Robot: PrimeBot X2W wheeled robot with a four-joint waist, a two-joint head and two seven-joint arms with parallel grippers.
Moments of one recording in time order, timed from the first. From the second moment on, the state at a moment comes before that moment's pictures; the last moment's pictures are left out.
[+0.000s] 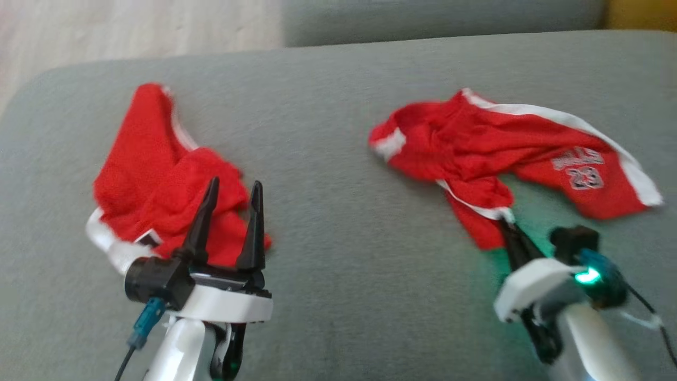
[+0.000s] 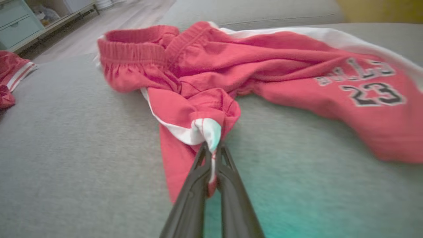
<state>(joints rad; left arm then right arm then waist) -0.18 0.05 -0.27 0.19 -0.28 -0.08 -0.26 -0.27 -0.06 0.11 0.61 0.15 0.13 -0.06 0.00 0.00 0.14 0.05</state>
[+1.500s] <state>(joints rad) -0.16 0.05 -0.29 0.19 -0.27 -0.09 -0.26 -0.08 -0.05 -0.07 0.36 0.19 0.13 -0.01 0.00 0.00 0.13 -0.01</state>
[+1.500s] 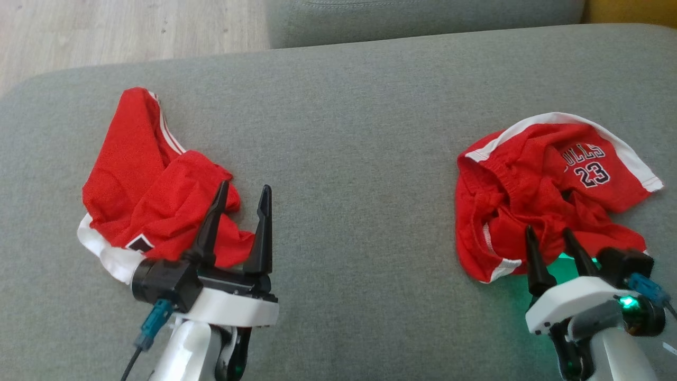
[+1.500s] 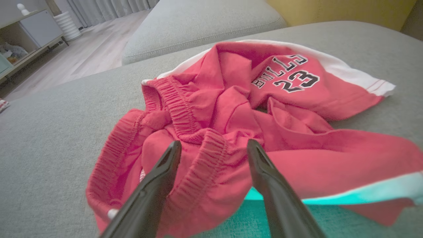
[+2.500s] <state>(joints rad) -0.17 0.05 -0.31 0.19 -0.27 -0.09 -0.26 -0.28 -0.05 0.12 0.32 0.15 0.13 0.04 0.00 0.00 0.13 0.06</state>
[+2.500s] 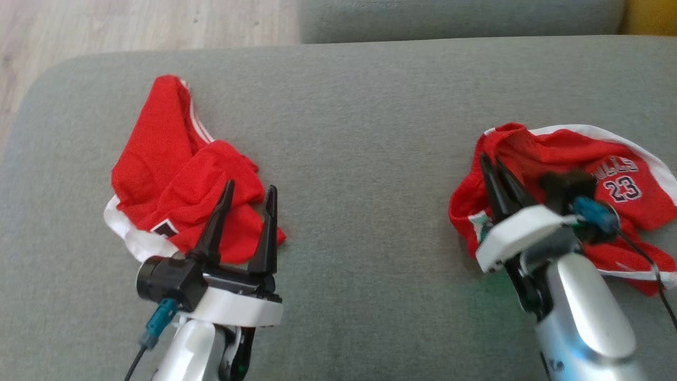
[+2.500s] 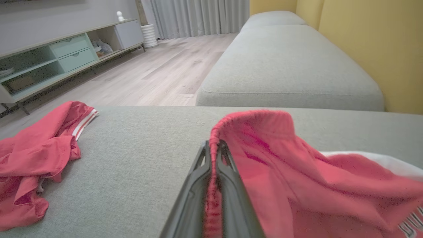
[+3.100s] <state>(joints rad) -0.22 0.05 -0.34 0.19 -0.30 -0.09 -0.26 -0.57 -0.06 0.30 0.63 0.14 0.13 0.04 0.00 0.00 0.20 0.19</state>
